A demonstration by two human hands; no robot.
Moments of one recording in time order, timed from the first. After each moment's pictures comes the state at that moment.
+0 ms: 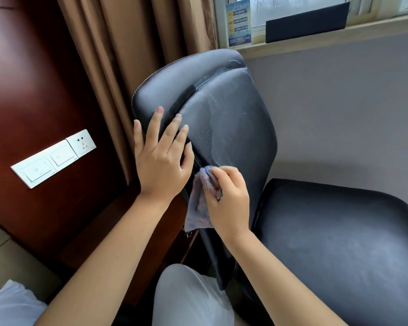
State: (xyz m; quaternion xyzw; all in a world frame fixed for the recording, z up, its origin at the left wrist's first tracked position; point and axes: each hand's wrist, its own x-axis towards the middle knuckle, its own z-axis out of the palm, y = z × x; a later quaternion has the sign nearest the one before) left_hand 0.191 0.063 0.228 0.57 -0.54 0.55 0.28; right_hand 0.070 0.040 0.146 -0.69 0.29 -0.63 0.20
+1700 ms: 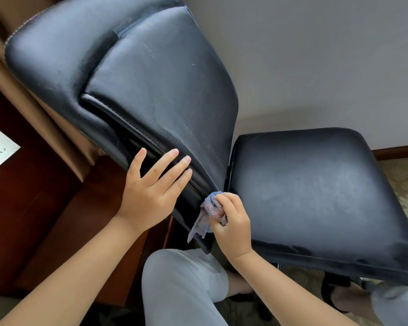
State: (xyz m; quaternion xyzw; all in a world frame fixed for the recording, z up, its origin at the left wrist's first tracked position) left_hand 0.196 0.060 0.135 0.36 -0.77 0.50 0.16; right_hand 0.034 0.058 0.007 -0.64 0.40 -0.61 0.23
